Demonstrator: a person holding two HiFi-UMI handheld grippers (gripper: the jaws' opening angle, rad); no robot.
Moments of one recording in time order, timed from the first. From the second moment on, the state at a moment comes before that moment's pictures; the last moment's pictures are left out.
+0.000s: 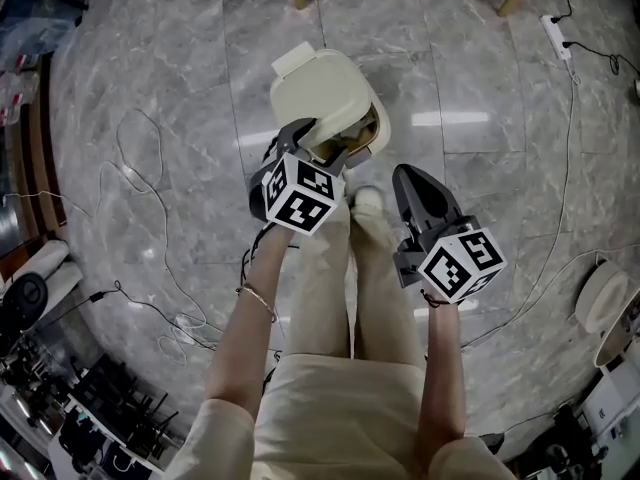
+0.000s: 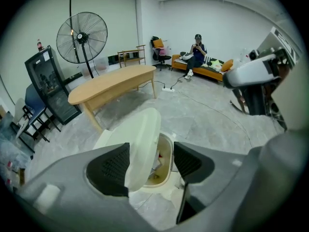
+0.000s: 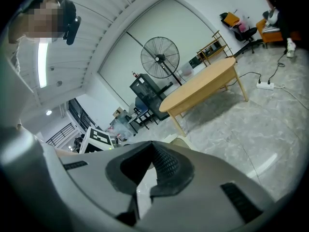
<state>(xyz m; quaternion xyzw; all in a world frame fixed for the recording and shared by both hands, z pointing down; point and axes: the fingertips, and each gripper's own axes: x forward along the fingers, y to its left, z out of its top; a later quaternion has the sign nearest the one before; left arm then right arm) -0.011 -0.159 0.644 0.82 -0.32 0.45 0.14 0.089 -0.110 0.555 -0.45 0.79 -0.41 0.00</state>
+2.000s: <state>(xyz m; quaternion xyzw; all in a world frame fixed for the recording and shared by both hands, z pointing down) -0.006 -0.133 0.757 0.83 -0.30 0.42 0.20 0.082 -0.096 0.651 -0.49 0.77 -0.42 0.00</state>
